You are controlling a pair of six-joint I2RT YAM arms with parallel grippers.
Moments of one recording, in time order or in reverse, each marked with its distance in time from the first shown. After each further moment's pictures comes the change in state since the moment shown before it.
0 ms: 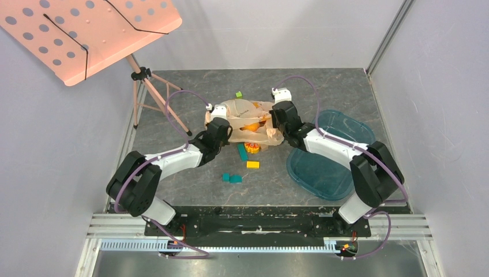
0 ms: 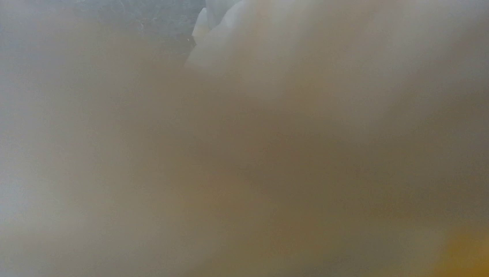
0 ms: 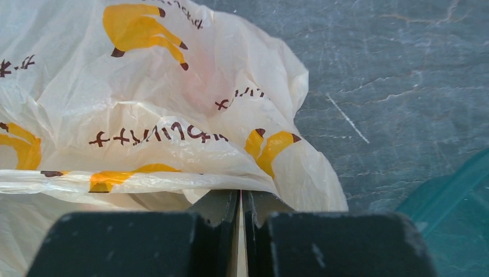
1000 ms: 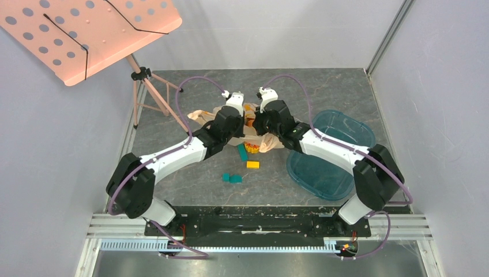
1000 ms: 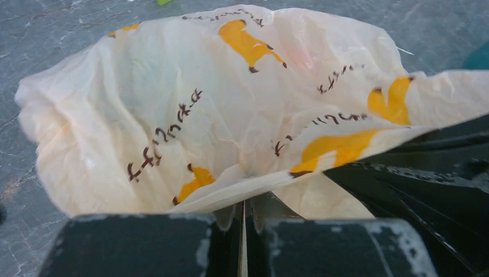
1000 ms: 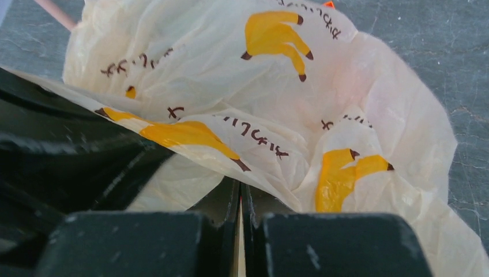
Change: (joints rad) left arm -0.083 0.002 0.212 -0.081 0.193 0.041; right arm 0.094 0.006 0.070 0.005 -0.281 0.140
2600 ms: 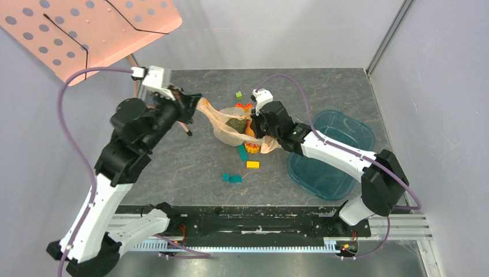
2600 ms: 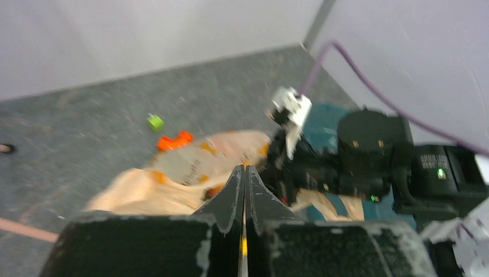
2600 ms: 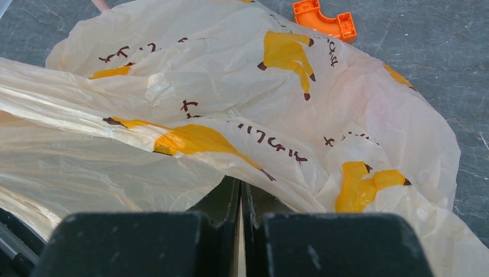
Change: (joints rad) left arm 0.095 -0.574 0.404 -0.510 0.200 0.071; right arm 0.070 -0.067 0.042 -0.108 0.028 -0.070
